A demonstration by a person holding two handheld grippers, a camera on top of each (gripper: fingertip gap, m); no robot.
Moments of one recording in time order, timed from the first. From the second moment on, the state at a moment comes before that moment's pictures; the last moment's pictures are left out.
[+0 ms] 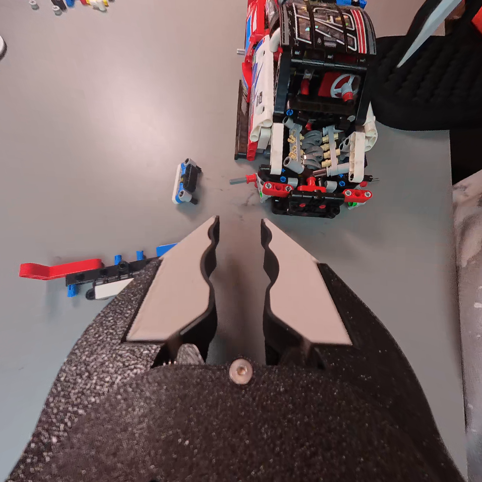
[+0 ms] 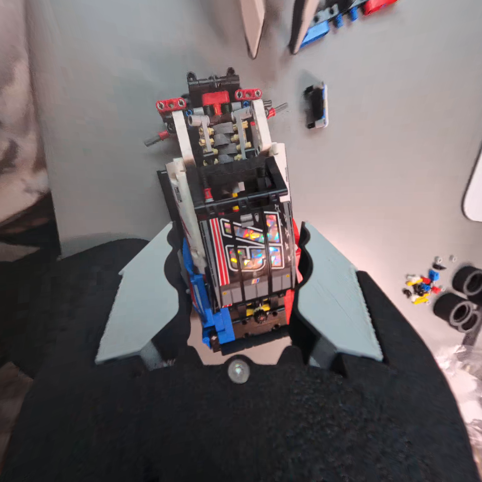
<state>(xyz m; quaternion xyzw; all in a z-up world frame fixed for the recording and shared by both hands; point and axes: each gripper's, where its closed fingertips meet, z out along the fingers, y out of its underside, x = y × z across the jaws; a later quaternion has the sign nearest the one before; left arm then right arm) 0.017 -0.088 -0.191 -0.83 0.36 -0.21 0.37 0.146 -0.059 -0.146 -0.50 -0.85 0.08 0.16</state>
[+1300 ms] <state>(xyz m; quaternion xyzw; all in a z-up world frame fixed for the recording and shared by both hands) 0.051 -0.127 -0.060 -0.65 0.41 -0.33 0.54 0.104 -0.097 -0.081 -0.47 -0.70 0.47 0.26</state>
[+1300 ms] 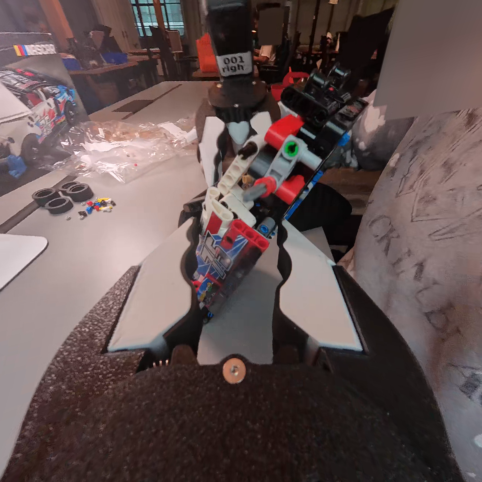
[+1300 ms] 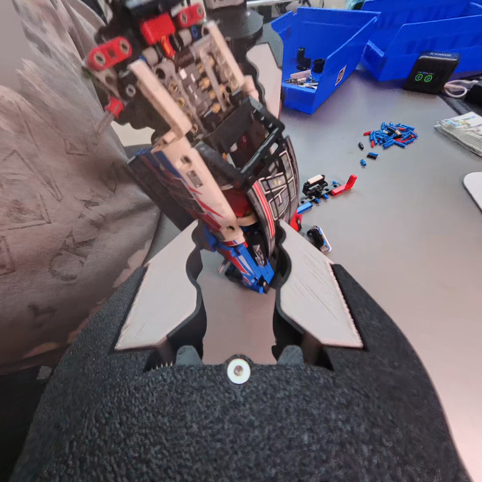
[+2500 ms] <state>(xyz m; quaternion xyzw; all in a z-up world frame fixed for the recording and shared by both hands) 0.026 -0.102 -0.066 -0.68 0.33 -0.25 0.61 0.057 0.006 -0.093 -0.54 -0.73 0.27 0.33</state>
